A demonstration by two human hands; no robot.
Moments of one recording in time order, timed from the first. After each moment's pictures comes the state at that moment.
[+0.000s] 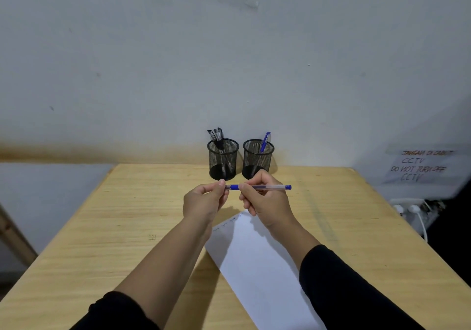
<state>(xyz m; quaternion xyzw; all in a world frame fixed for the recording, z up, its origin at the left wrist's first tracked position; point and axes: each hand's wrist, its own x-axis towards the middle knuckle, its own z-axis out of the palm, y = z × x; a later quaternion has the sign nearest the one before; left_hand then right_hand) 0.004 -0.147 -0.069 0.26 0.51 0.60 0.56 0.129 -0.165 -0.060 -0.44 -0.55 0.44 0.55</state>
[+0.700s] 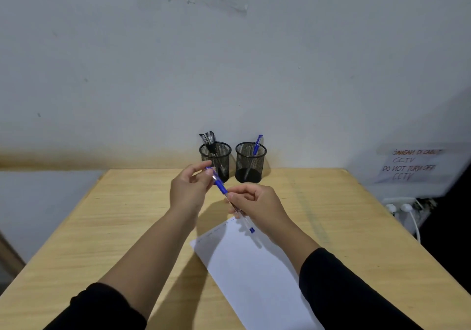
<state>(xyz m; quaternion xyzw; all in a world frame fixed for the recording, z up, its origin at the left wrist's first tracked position) -0.005 -0.132 -0.050 0.39 0.48 0.62 0.48 0.138 -0.164 -0.059 -0.47 -0.58 0.48 0.46</state>
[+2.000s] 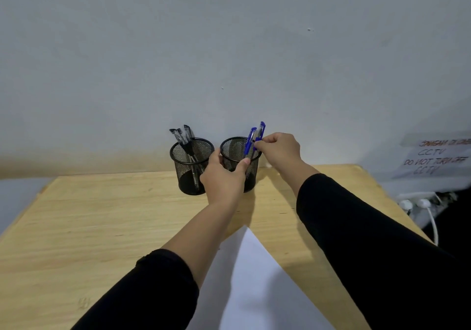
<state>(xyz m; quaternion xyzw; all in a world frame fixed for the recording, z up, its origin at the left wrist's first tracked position) 0.096 -0.007 -0.086 0.48 0.64 0.51 0.31 0.207 0.029 -0.045 -0.69 -0.50 0.29 0.43</state>
